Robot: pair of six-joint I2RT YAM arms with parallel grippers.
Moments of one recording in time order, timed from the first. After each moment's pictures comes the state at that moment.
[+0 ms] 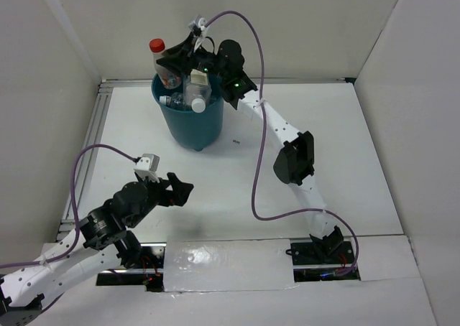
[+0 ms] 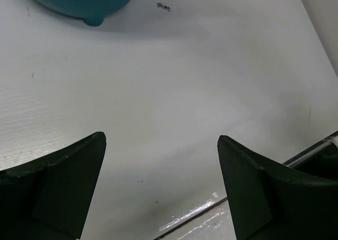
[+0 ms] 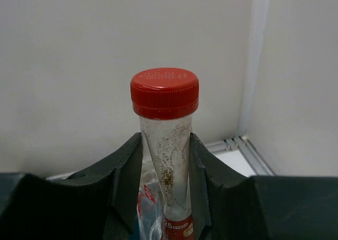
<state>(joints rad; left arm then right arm) -0.86 0.44 0.52 -0.44 -0.35 -0.61 0.64 2.37 2.49 0.29 -0.65 0.26</state>
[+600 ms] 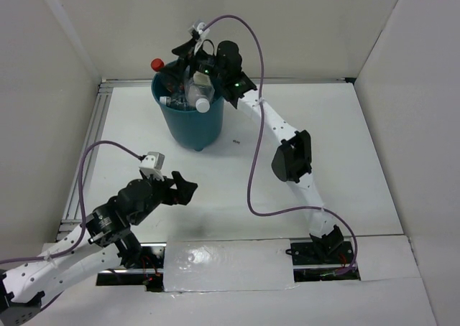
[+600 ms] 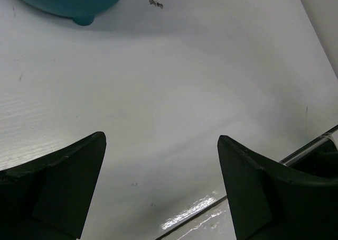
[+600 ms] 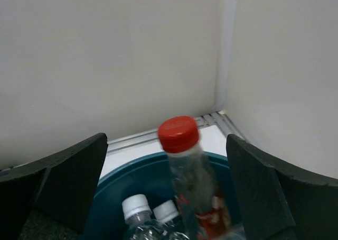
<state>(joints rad) -0.86 0.48 0.52 -0.39 -0.33 -0.61 0.62 2.46 2.53 0.22 -0.61 0.20</state>
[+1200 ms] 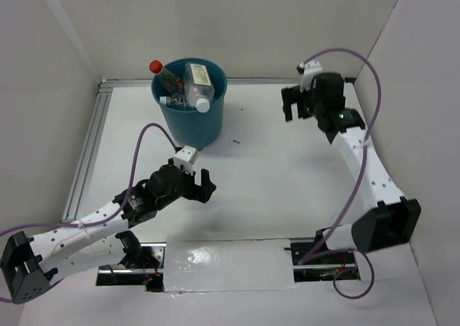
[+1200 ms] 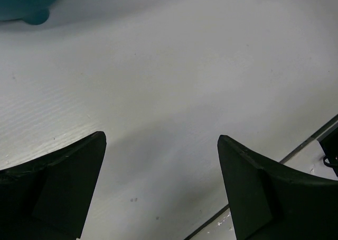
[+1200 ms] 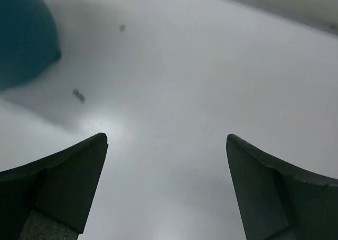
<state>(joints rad) -0.87 0.86 0.59 -0.21 -0.20 -0.45 0.17 1.40 1.44 -0.47 -0.07 -0.13</state>
